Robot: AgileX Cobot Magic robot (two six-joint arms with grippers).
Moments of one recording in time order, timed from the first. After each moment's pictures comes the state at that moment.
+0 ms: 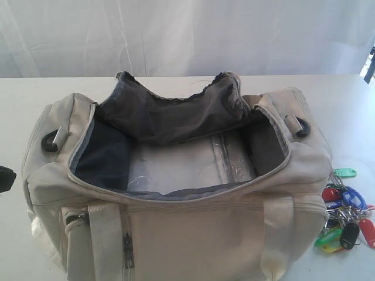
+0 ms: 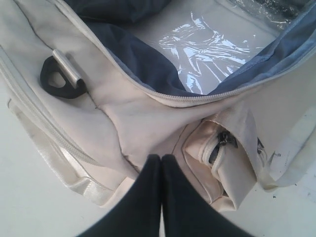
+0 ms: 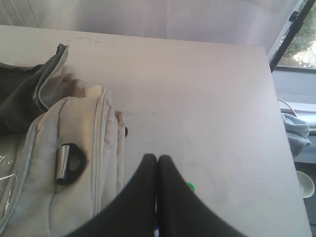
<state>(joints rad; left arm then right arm) -0.09 0.72 -0.63 -0.49 0.83 0.67 -0.38 0.96 -0.98 0.42 0.75 -0.48</state>
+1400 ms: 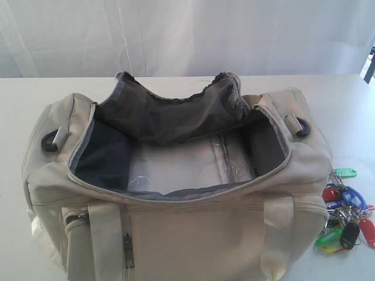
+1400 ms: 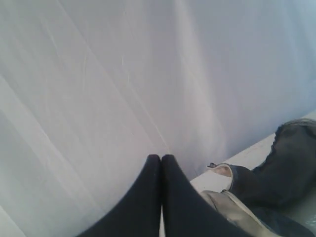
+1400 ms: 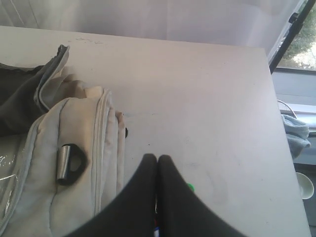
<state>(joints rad) 0.02 0.02 -0.62 -0.39 0.54 0.72 -0.38 0.95 -0.98 0.42 0.75 -0.48</state>
